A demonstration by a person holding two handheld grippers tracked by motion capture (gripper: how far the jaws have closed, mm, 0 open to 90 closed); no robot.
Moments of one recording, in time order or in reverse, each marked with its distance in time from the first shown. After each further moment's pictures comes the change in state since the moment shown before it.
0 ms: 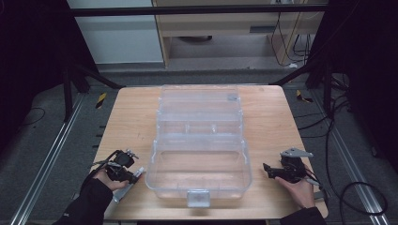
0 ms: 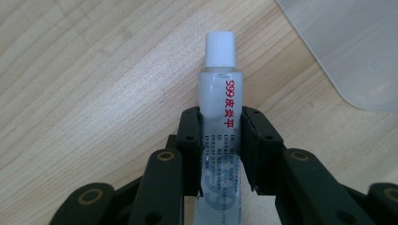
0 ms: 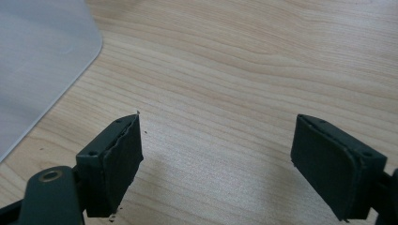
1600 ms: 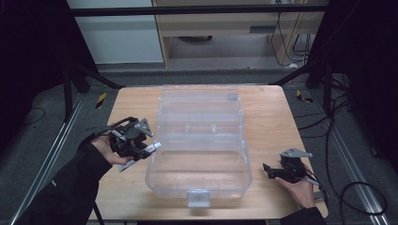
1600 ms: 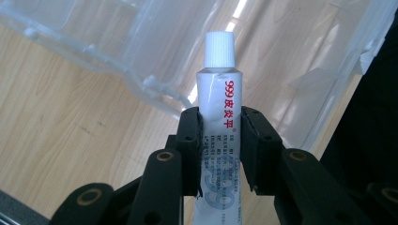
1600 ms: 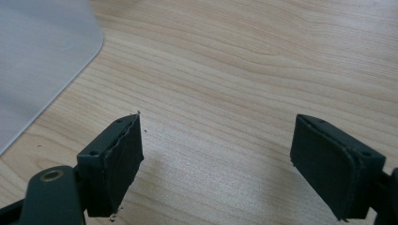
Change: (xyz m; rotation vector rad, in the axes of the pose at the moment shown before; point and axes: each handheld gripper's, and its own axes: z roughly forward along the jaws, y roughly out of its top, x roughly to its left) left arm -0.064 0.086 -0.136 -0.085 0.019 0.499; right arm 0.000 -0.001 0.001 -0.003 0.000 -0.016
